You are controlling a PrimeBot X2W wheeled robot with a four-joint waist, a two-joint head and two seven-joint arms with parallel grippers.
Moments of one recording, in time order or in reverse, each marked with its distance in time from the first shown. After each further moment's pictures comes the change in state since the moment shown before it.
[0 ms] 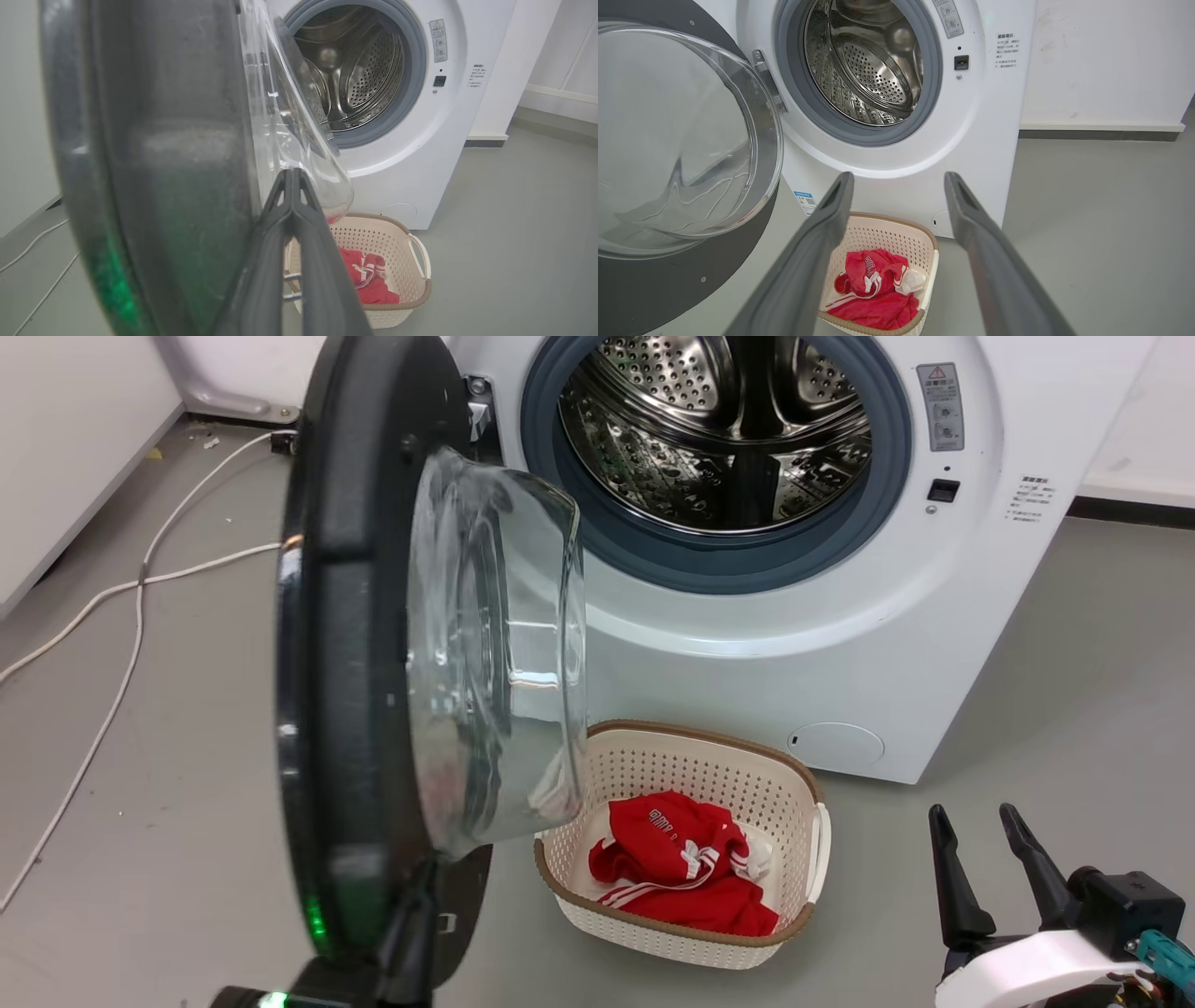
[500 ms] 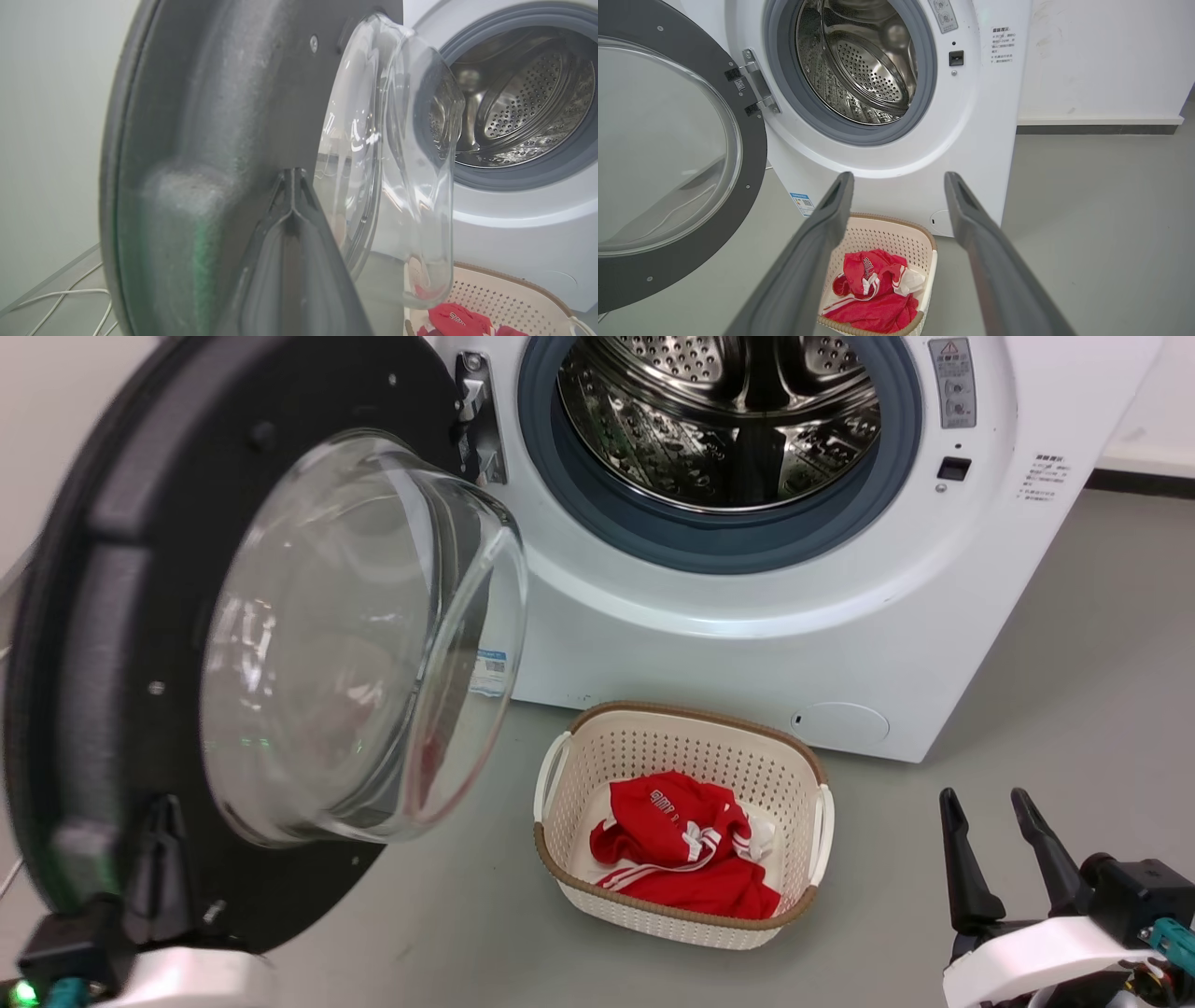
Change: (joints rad) left arm -0.057 0.092 0.310 0.103 -0.138 0.061 -0.077; right arm -0.019 0.000 -0.007 -0.006 0.008 0.000 0.000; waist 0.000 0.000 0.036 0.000
